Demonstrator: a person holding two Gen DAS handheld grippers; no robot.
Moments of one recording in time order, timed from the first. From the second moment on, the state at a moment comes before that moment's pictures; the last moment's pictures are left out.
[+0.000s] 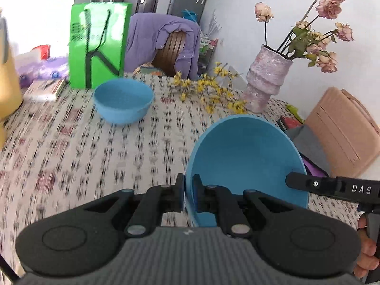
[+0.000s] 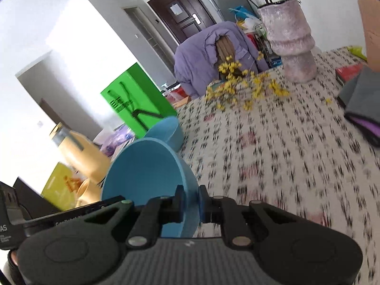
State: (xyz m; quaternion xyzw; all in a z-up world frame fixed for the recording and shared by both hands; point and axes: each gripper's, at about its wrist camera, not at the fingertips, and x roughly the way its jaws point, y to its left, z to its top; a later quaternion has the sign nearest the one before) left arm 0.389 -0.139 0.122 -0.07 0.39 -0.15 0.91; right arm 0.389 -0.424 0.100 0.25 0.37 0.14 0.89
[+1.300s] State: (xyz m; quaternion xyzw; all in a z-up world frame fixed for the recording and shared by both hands) left arm 0.281 -0.106 0.055 -0.11 0.41 -0.13 0.89; right arm 0.268 -0.375 0.044 0.15 0.37 0.14 0.90
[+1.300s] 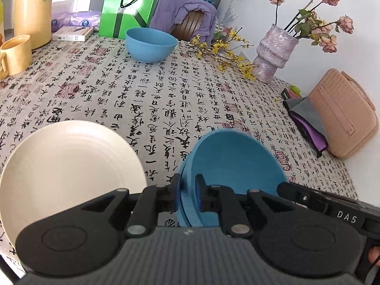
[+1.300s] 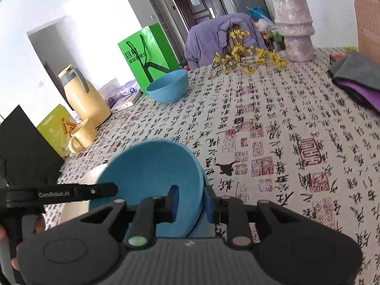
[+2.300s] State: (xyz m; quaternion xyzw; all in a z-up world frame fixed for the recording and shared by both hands) left arm 0.147 -0.039 0.067 -0.03 0.23 -0.04 0.97; right arm 0.161 -0.346 0.033 0.05 0.19 0.20 0.96
